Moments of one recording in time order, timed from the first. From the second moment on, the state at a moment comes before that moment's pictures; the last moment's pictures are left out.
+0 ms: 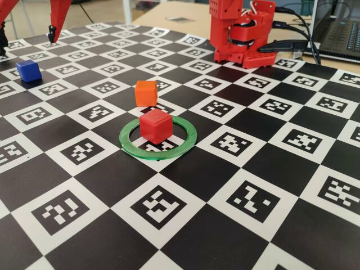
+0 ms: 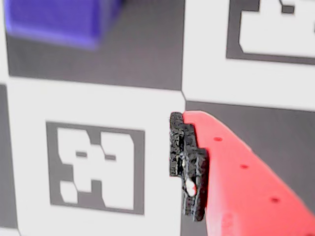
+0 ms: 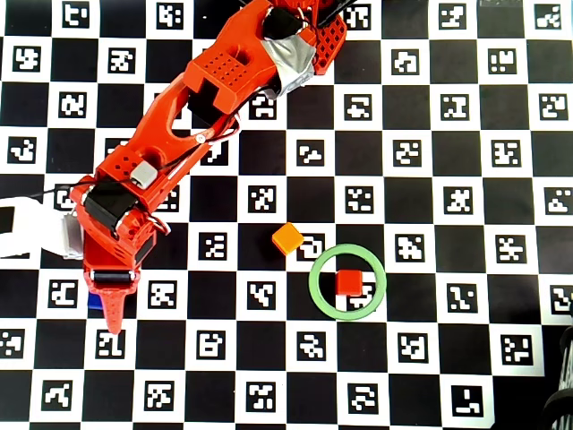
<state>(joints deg) 38.5 30.7 9.9 94.6 -38.6</state>
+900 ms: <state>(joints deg) 39.5 22.9 9.9 84.7 -37.0</state>
